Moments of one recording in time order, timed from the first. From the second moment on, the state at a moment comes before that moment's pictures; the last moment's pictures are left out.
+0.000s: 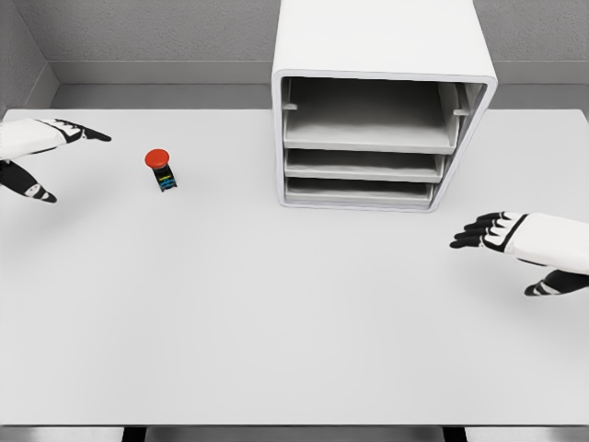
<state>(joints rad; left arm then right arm) -0.71 0.92 -0.56 -1.14 -0.17 -0.61 -0.61 -0.02 -1.08 0.11 -1.76 0.15 -0.61 0.61</state>
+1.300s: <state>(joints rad) -0.99 0.56 -0.76 -0.74 -0.36 -0.61 -0.61 -0.59 -0.87 0.45 -1.76 0.17 -0.61 0.60</state>
